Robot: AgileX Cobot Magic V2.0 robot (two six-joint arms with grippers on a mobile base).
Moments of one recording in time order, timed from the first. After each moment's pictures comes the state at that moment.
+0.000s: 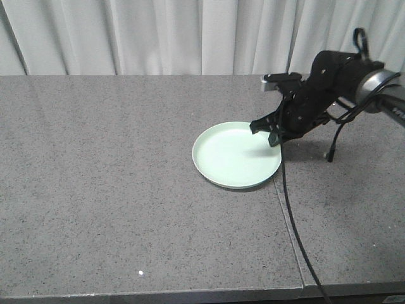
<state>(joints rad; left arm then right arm) 0.03 -0.01 0.02 0.07 0.18 -0.05 0.14 2.14 -1.87 0.23 1.00 -0.24</state>
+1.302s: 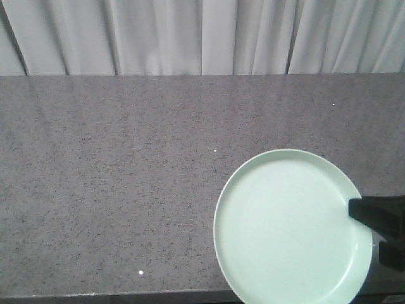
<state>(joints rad) 0.03 -0.01 0.02 0.07 0.18 -0.05 -0.31 0.82 -0.59 1.05 0.99 -1.11</state>
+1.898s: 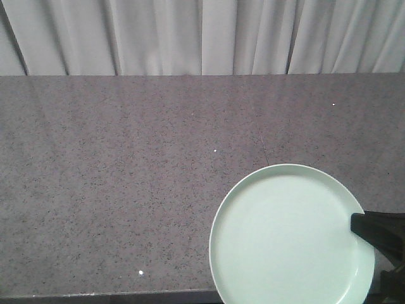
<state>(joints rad) 0.03 -0.01 0.02 0.07 0.18 -0.05 -0.31 0.70 -0.53 1.05 0.98 -1.12</state>
